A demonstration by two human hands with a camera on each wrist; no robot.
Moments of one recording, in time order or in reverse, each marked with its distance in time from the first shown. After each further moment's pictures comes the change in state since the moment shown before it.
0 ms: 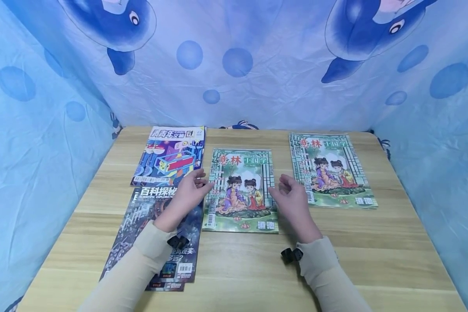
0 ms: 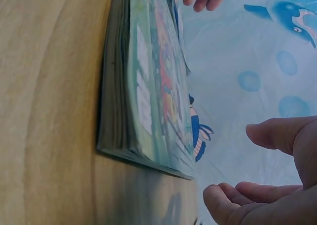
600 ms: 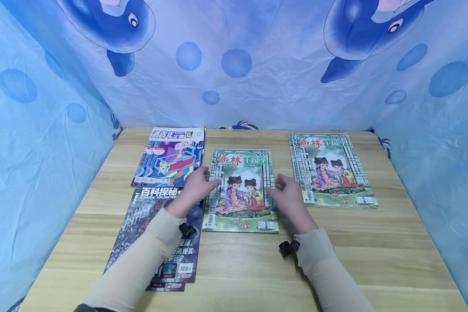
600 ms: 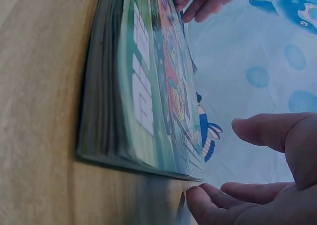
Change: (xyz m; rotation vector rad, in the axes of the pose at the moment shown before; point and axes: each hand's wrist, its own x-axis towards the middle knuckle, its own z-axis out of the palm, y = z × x) left_hand 0.033 -0.001 0.015 0.131 -0.071 -0.115; right_hand 0.017 0.001 0.007 -0.128 -0.066 0.071
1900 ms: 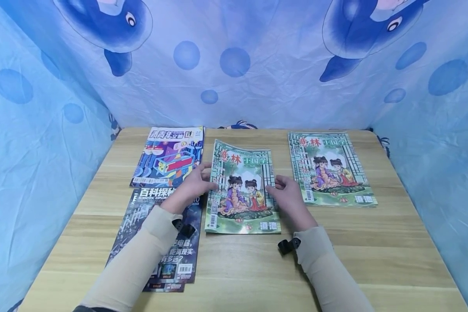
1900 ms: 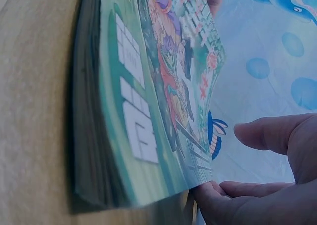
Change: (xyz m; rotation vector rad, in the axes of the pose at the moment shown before) left_hand 0.008 -0.003 -0.007 -0.332 -0.171 -0.069; right_hand 0.004 0.000 0.000 0.059 -0.038 0.101
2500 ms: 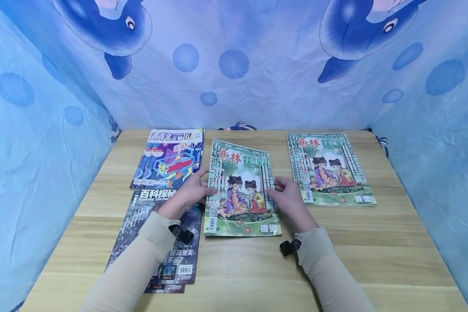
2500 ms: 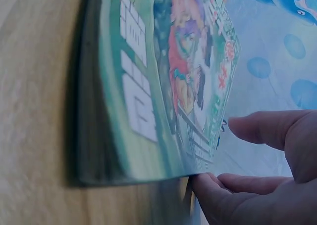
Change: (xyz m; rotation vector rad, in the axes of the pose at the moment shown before) left_hand -0.012 -0.004 -0.004 -0.059 -0.087 -0.016; right_hand 0.001 0.006 -0.003 -0.029 -0.017 -0.050
